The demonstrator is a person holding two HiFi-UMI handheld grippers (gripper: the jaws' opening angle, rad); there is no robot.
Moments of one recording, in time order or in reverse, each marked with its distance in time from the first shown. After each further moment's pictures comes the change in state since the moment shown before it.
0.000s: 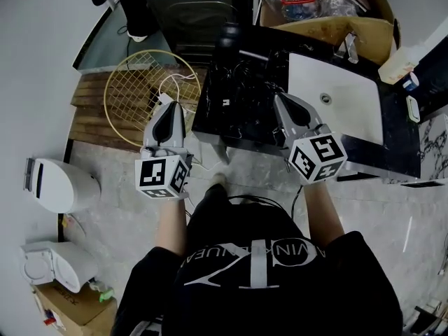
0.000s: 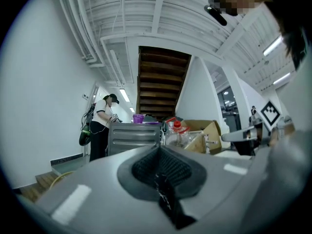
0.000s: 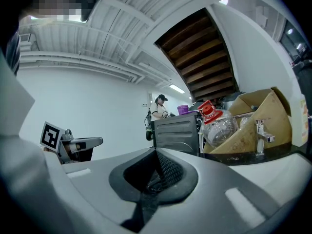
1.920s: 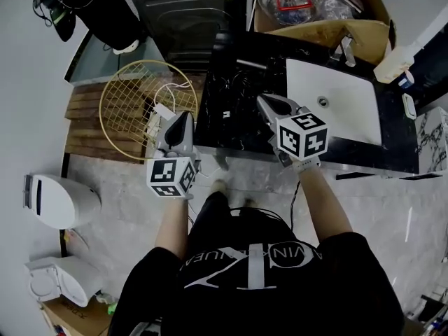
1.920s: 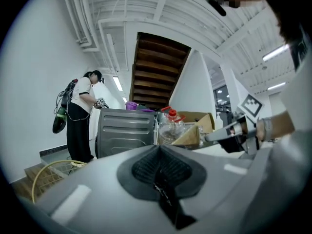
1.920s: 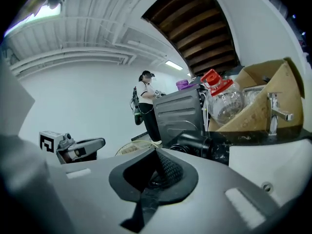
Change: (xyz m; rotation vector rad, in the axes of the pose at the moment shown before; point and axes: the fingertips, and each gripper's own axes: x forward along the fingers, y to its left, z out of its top) left arm 0.044 0.004 -0.051 -0.035 0.101 -0.114; right arm 0.073 -0.007 -0.044 0.103 0.259 0.035
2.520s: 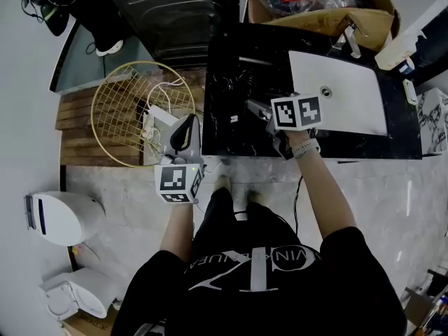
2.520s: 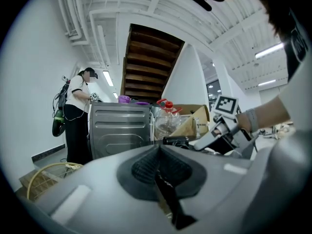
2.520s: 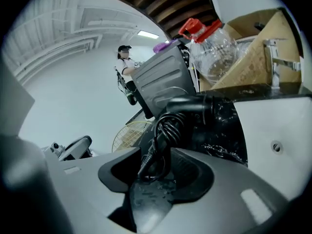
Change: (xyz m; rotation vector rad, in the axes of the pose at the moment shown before) left arm 0.034 0.022 -0.027 0.056 0.057 -0.103; right arm 0.075 -0.025 -0.060 0.298 0.329 -0.049
